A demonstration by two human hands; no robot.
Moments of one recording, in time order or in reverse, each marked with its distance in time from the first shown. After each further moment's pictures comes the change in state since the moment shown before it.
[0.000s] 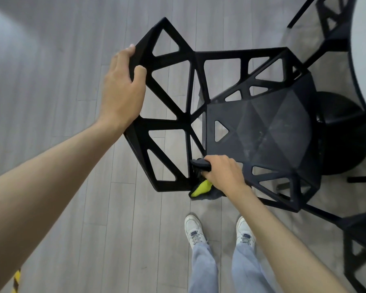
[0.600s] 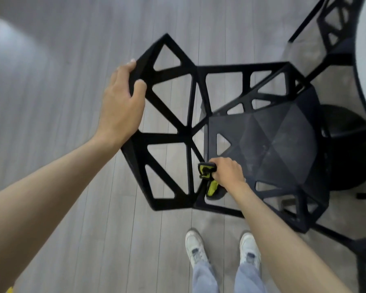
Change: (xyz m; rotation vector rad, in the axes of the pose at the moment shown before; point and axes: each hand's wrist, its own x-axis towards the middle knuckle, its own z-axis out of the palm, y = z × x) left_hand 0.000 -0.004 0.001 -0.010 0.005 -0.001; right_hand 0.062 0.030 0.029 -0.002 0.017 0.059
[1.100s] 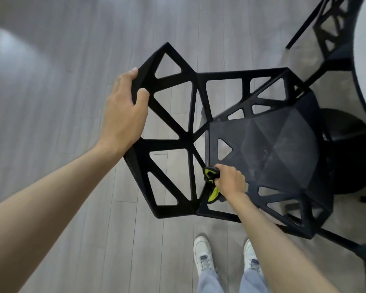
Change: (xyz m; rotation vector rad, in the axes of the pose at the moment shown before) left_hand 0.003 -0.001 0.002 0.001 0.012 0.010; right_hand 0.003 0.008 0.018 0.075 0.156 0.066
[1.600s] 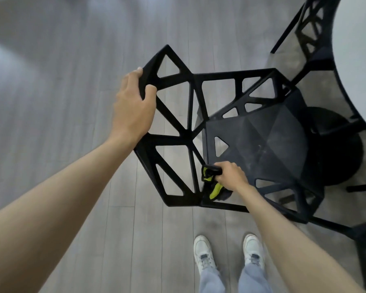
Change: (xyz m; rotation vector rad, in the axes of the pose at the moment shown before) left_hand 0.001 -0.003 0.000 -0.051 -0.006 0.025; right_hand -0.010 -0.002 -0.018 0.069 -0.192 0.011
